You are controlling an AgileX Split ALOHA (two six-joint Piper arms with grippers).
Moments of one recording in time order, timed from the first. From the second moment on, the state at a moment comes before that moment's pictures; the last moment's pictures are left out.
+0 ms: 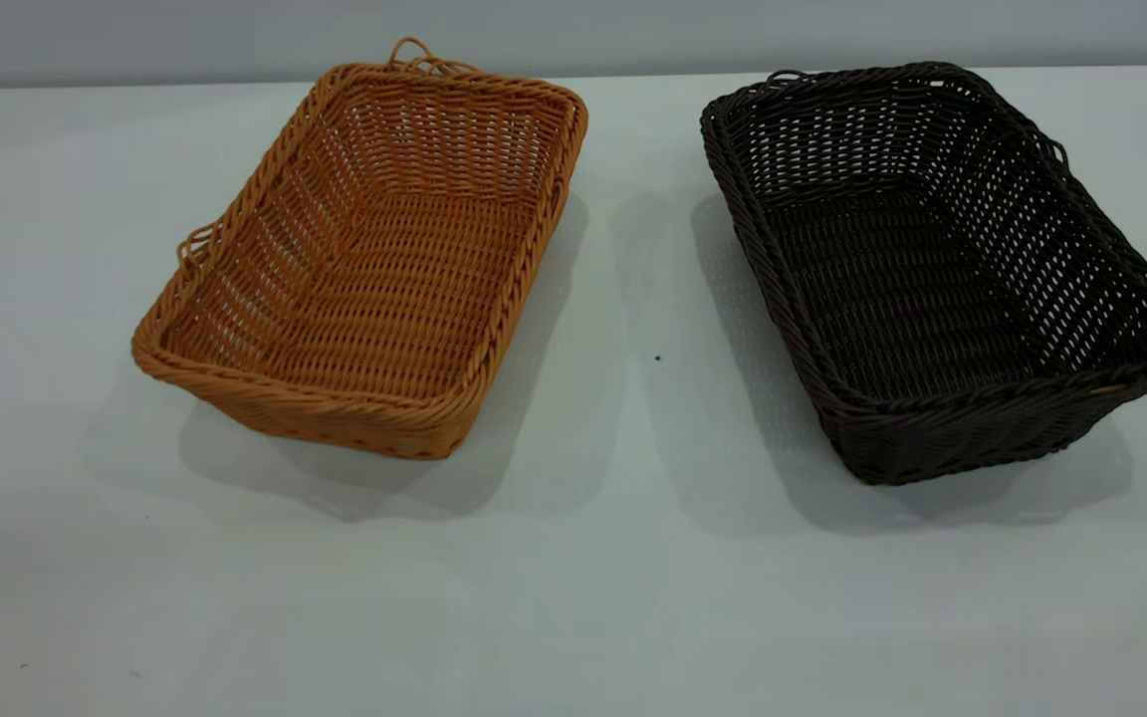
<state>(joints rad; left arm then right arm) -0.02 -0.02 -0.49 0.01 1.11 -0.01 0.01 -0.02 -0.47 0.01 1.11 0.06</state>
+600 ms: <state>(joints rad) -0.02 -0.02 -0.49 0.01 1.11 -0.01 0.01 -0.02 -0.47 0.05 1.11 0.06</state>
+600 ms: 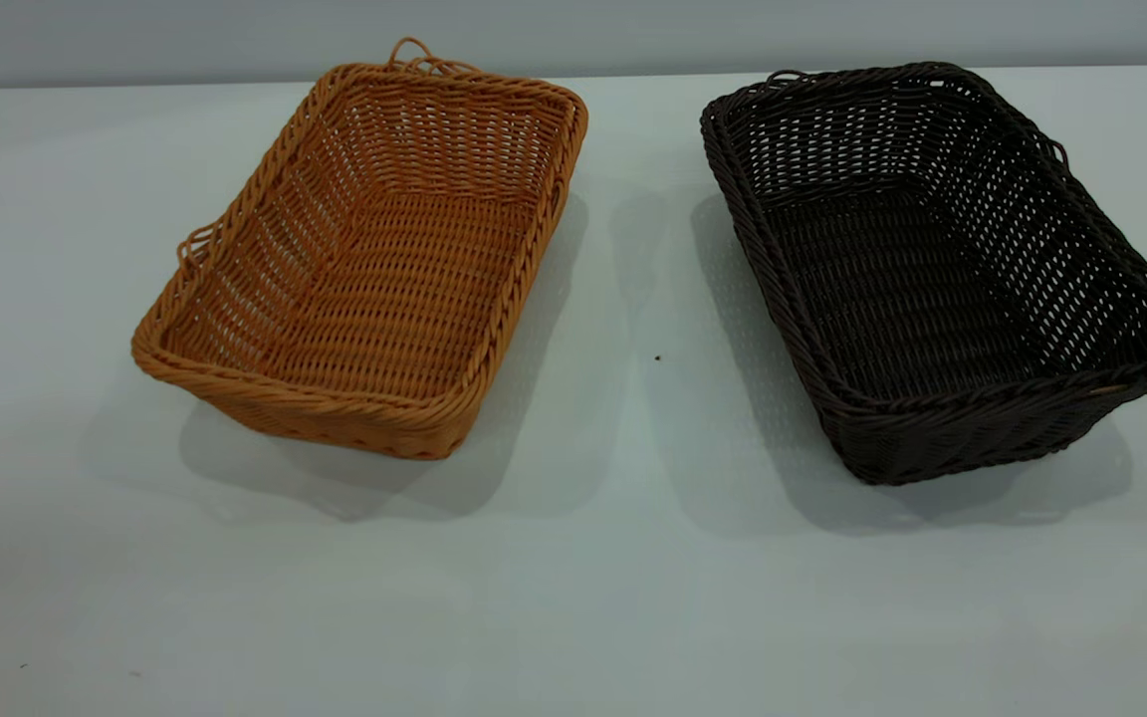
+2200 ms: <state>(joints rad) -0.02 1.32 -0.77 0.01 0.35 0.05 0.17 1.69 -0.58 1.19 0.69 -0.42</state>
